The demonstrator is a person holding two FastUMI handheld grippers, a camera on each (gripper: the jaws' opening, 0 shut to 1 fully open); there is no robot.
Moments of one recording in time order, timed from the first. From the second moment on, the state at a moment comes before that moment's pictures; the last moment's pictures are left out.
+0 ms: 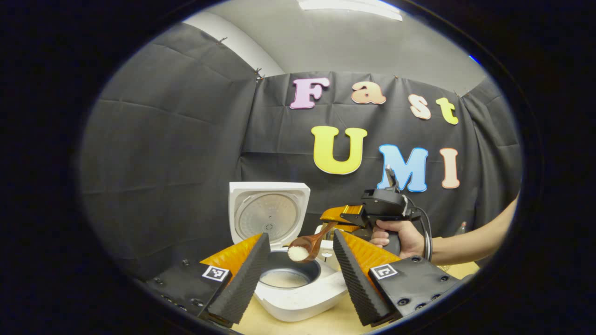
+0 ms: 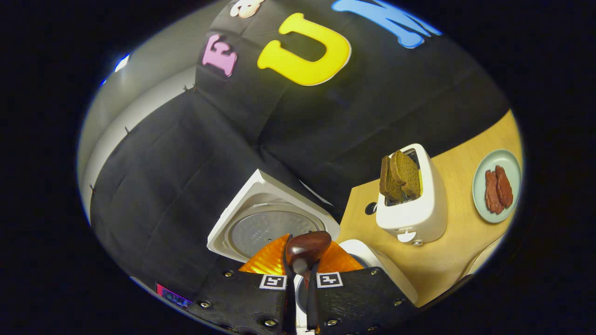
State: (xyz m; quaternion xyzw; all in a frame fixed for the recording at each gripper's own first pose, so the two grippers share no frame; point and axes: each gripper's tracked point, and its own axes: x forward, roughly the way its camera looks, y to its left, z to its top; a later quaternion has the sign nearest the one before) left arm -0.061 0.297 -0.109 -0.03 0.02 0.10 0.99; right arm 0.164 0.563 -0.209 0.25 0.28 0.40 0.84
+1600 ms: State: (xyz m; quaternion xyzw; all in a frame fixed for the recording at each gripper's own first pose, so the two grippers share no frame) left arm -0.045 0.245 -0.068 -0.03 -0.01 0.05 1.00; right arm 0.147 0.417 -0.098 0.17 0.15 0.40 0.89
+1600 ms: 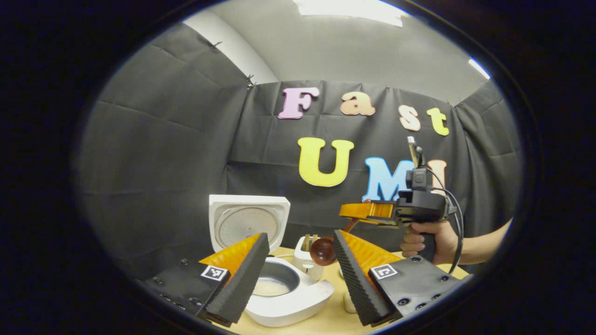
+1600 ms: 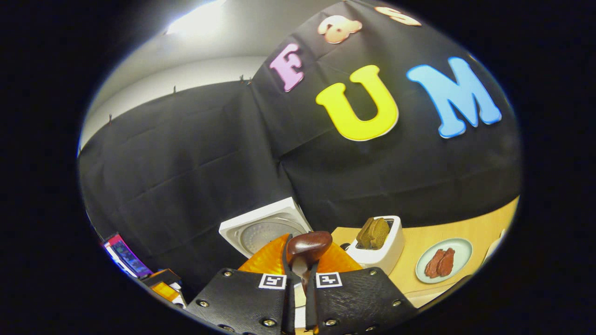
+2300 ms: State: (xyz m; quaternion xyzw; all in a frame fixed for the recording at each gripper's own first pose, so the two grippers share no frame) left arm -0.010 0.152 -0.054 -0.02 -0.02 -0.08 1.00; right arm 0.111 0.228 -0.079 0.22 0.11 0.24 0.94
